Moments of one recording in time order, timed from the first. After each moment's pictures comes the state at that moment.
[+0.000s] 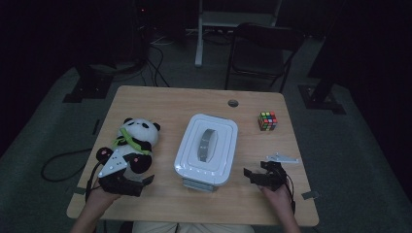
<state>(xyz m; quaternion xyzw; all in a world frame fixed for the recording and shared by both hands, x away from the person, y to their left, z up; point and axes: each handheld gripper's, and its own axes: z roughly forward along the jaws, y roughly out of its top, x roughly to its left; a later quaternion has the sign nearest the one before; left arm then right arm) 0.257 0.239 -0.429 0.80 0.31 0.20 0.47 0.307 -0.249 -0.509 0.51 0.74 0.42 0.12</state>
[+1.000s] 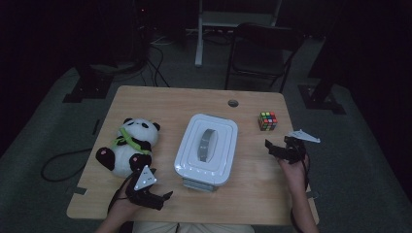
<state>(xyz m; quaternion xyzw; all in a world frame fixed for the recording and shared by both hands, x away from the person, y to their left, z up) 0.257 0.189 -0.502 0.85 0.30 0.17 0.39 0.369 -0.307 -0.473 0.55 0.68 0.42 0.25</state>
